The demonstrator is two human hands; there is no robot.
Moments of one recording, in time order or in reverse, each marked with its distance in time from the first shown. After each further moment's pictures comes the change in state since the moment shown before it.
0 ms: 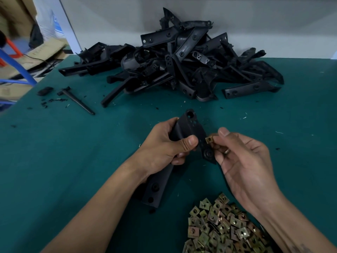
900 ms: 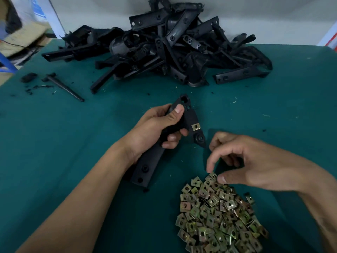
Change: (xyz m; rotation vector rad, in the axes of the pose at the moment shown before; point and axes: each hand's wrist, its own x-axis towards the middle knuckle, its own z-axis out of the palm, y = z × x) left_hand -0.002 0.002 -0.005 -0.091 -0.068 -0.086; right_hand -0.004 -0.050 -0.047 -1.347 -0.720 0.222
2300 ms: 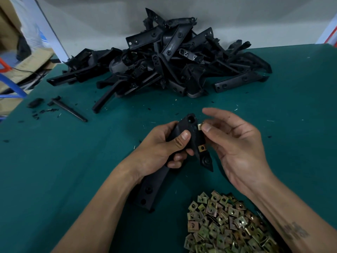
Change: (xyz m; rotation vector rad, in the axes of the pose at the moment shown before) left_hand 0.000 0.002 0.007 0.086 -0.052 -0.042; right_hand 0.054 -0.026 0.035 1.245 0.804 -0.236
